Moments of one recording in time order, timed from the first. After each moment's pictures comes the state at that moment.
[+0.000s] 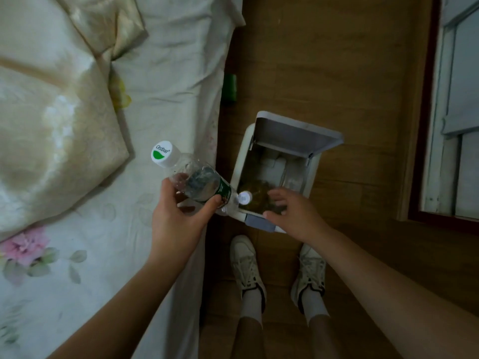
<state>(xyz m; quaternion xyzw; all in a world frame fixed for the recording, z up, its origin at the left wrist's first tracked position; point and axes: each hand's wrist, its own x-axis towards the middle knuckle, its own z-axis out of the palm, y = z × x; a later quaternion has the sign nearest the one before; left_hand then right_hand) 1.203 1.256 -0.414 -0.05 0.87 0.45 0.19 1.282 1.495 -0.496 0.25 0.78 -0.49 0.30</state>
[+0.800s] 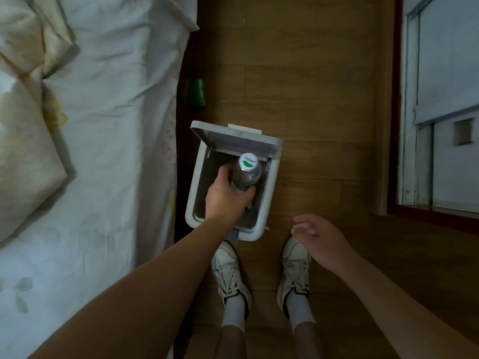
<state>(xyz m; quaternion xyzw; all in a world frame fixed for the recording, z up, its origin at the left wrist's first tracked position) 1.206 1.422 -0.503 -0.03 0.87 0.38 0.33 1.364 1.593 -0.478 0.41 0.70 -0.50 0.30</state>
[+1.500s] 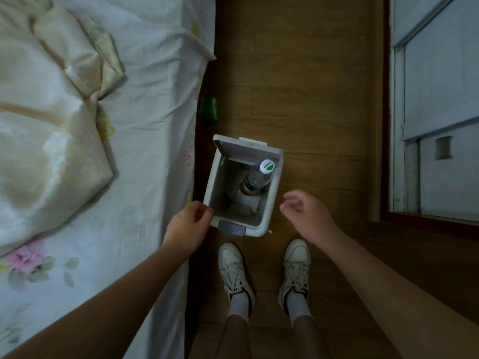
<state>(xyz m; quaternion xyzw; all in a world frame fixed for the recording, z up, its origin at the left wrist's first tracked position) 1.209 1.314 -0.430 0.00 0.90 0.25 0.36 1.308 1.580 -0.423 0.34 0.78 -0.47 0.25</state>
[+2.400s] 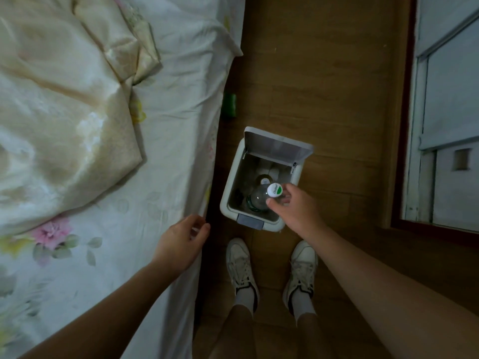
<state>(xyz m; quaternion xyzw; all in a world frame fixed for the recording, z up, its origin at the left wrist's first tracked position) 1.236 1.240 -0.411 0.04 0.91 0.22 0.35 1.277 1.521 -0.445 0.31 0.80 -0.45 0.23</state>
